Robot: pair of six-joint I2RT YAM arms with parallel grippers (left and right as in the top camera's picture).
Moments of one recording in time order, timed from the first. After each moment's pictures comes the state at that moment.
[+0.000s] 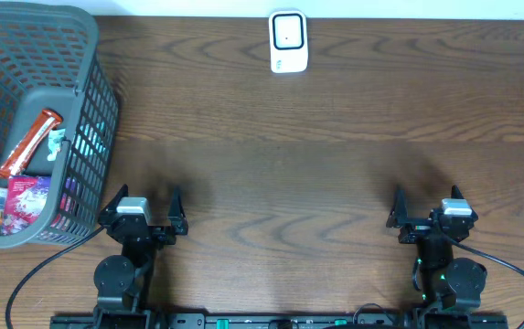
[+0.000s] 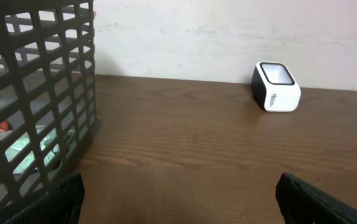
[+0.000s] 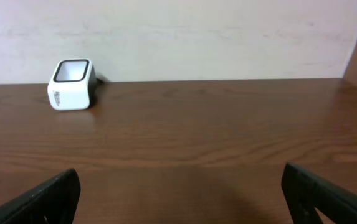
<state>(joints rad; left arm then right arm) -0.06 0.01 0.02 -0.11 0.01 -0.09 -0.05 0.01 0.01 -0.07 -0.03 0.01</state>
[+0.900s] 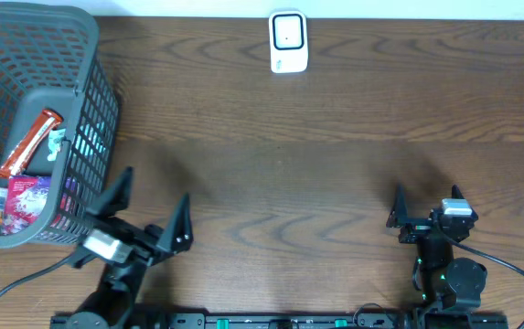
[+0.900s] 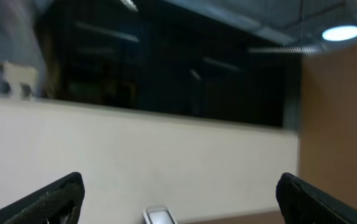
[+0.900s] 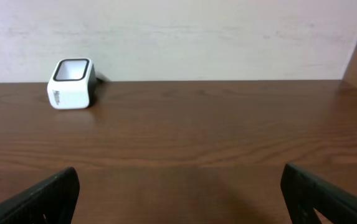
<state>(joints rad) -0.06 0.05 0.16 0.41 0.32 -0.32 -0.05 0.01 0.01 -0.07 -0.03 0.01</state>
